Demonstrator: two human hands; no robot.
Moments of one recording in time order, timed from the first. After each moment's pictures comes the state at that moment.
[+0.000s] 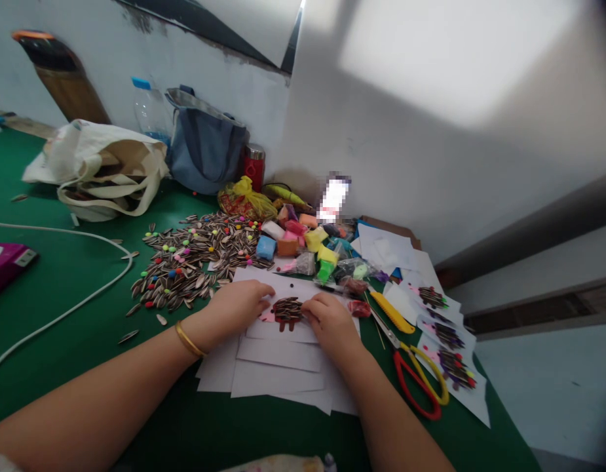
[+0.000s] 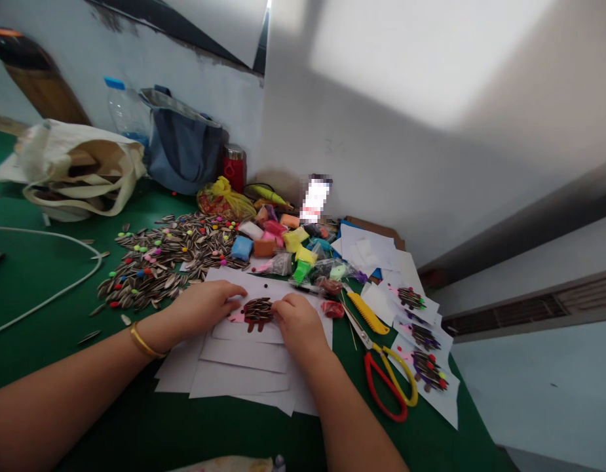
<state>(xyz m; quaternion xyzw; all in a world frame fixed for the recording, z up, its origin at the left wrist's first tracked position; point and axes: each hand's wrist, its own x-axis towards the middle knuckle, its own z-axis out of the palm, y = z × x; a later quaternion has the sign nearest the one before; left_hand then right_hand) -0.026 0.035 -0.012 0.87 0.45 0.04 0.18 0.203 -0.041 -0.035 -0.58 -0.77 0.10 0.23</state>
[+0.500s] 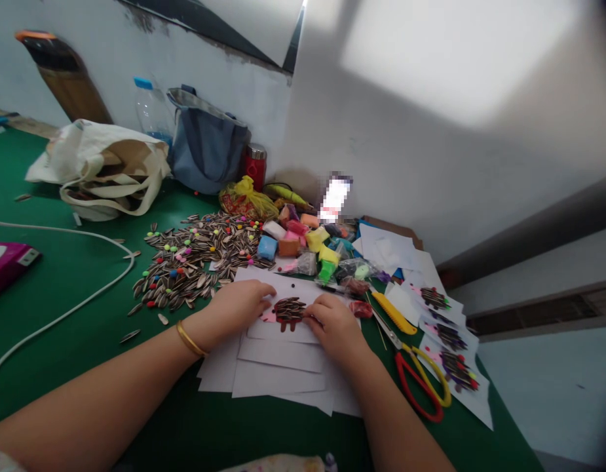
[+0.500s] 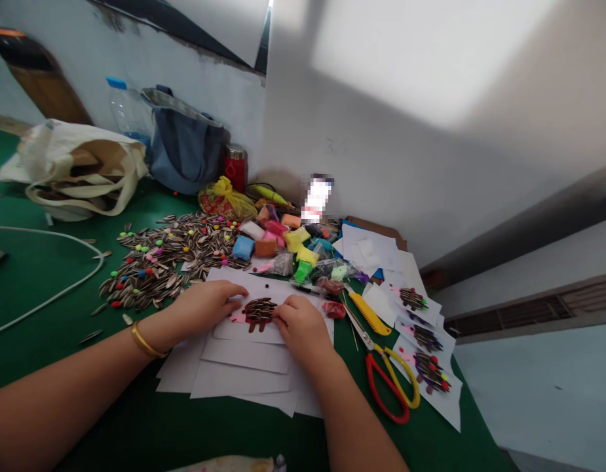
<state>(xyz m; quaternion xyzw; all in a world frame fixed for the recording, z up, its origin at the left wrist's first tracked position) -0.025 0.035 -0.012 0.87 0.46 0.04 0.19 0.206 -0.046 -0.026 -0.56 -0.79 0.10 0.21</state>
